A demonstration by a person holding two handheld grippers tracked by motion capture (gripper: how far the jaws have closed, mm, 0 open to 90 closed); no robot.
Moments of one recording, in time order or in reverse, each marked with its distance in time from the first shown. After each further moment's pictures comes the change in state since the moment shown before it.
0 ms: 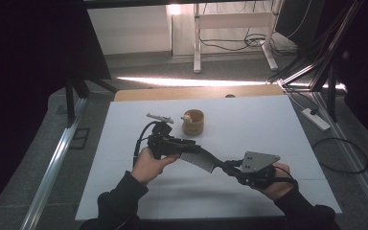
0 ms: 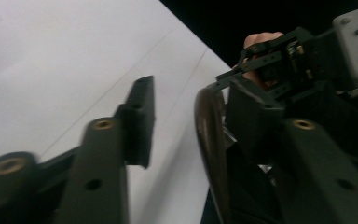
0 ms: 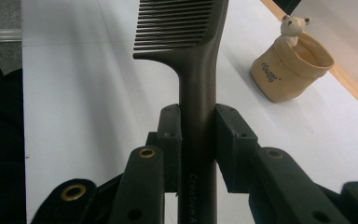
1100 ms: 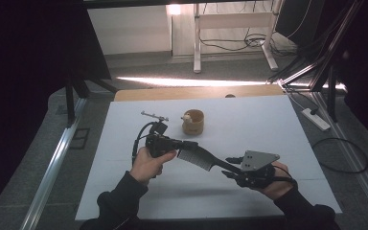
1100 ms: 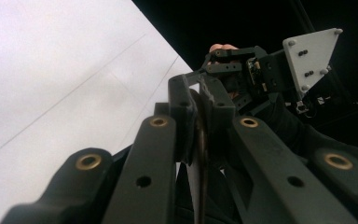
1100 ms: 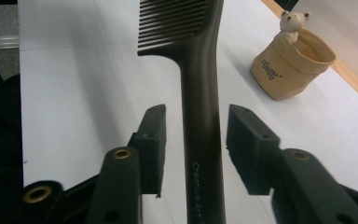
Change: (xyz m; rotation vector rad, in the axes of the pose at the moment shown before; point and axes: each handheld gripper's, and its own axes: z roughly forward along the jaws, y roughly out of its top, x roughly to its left) left arm 0.008 -0.002 -0.007 -0.032 -0.127 -0.100; right arm -0.002 -0.004 0.004 -0.002 0.000 0.043
